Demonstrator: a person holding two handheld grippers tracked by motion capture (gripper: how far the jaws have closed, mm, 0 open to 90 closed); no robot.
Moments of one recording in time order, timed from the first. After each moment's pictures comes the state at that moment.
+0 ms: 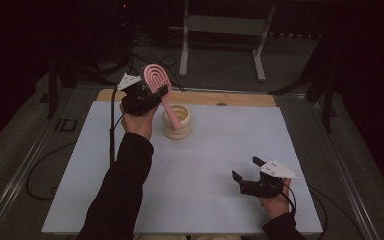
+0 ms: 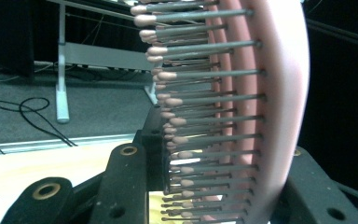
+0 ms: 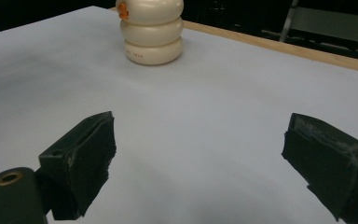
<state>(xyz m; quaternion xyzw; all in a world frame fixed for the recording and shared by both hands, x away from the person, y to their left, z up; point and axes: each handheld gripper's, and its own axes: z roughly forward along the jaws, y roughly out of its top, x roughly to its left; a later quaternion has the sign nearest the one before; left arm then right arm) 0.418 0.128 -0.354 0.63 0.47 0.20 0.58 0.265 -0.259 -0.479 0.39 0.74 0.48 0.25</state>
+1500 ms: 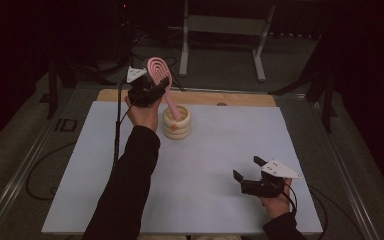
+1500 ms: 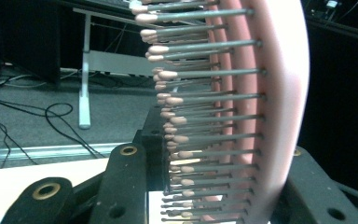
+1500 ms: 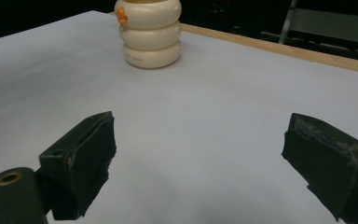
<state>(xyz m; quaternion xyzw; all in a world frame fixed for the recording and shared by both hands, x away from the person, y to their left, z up) 0.449 0.116 -0.360 0.61 0.49 0.24 0.57 0.265 -0.262 -0.478 0.40 0.74 0.49 0.25</state>
